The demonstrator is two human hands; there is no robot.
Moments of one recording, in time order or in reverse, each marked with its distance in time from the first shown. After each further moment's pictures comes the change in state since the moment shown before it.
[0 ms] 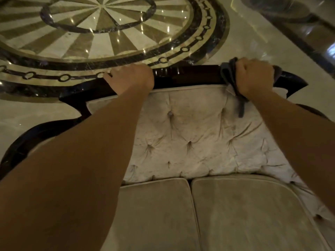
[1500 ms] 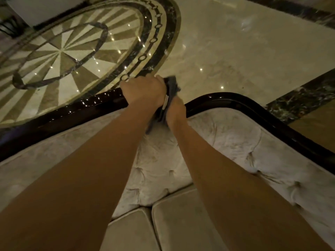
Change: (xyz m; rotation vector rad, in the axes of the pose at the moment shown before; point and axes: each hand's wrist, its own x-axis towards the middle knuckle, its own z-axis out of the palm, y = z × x) left_hand -0.177 0.417 0.072 0.356 0.131 0.756; right_hand -0.026 0.204 0.105 1.369 -0.172 0.626
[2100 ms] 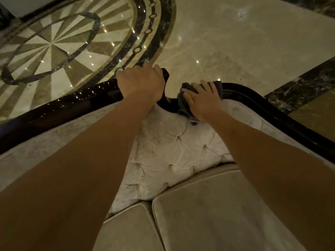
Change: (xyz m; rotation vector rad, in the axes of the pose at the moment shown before) left_hand 0.001 -0.006 0.012 -0.009 0.128 0.065; right_hand 0.052 0.066 -0.095 -1.209 -0.154 -0.406
